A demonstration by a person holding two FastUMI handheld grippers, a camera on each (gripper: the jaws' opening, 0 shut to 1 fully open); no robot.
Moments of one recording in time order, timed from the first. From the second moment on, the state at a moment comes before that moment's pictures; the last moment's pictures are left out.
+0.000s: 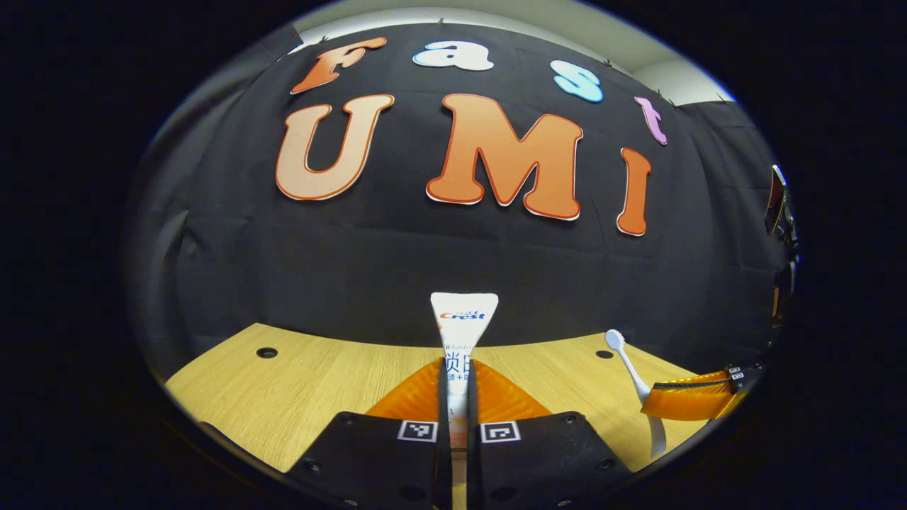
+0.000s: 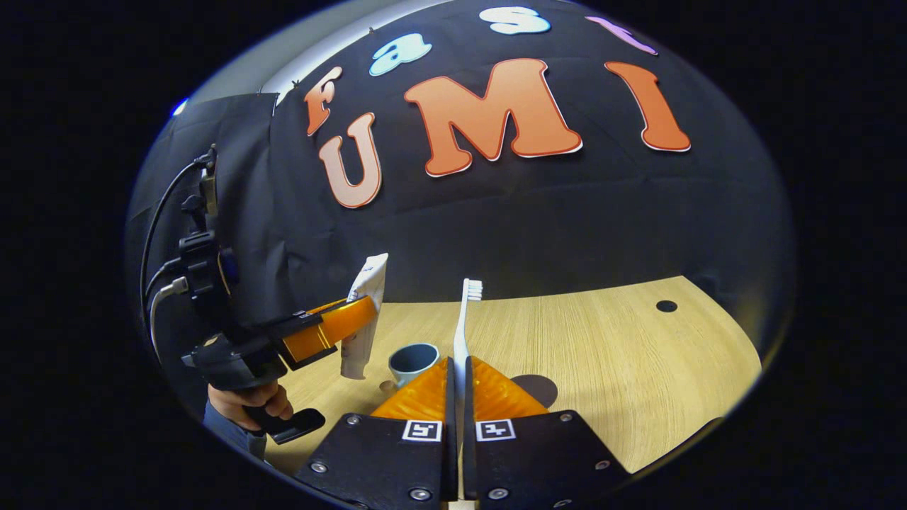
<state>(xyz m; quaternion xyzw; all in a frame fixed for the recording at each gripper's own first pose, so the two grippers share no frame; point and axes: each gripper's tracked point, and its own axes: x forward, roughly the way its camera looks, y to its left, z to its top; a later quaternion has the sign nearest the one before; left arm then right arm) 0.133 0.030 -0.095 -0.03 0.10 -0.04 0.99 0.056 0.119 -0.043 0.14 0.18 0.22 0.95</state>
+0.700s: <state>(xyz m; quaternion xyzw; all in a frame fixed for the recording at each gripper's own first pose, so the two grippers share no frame) 0.205 0.040 -0.125 -0.02 0.06 -0.06 1.00 0.105 0.139 -0.020 0.14 0.13 0.22 0.96</state>
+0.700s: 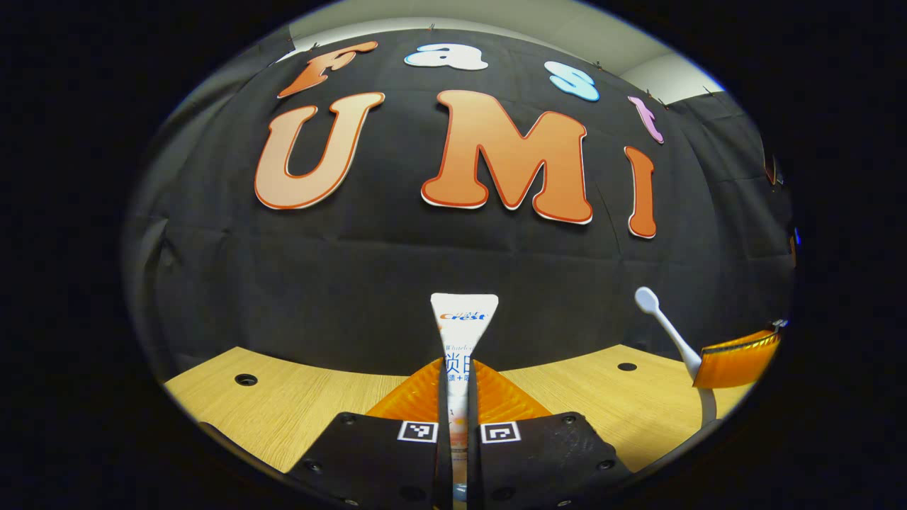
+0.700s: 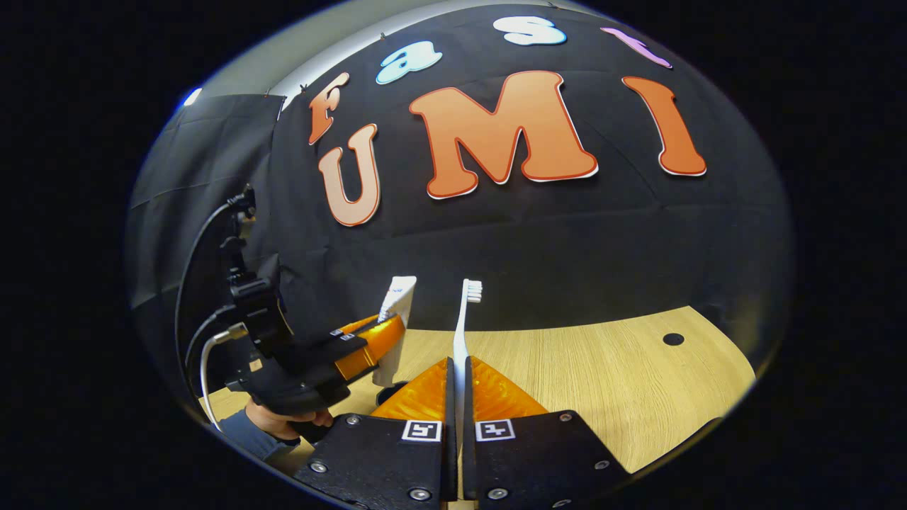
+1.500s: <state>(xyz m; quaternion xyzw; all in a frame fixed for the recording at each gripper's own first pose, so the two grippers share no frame) 0.197 0.029 -0.183 -0.07 0.13 -0.09 0.98 0.125 0.155 -0.013 0.16 0.10 0.24 0.95</state>
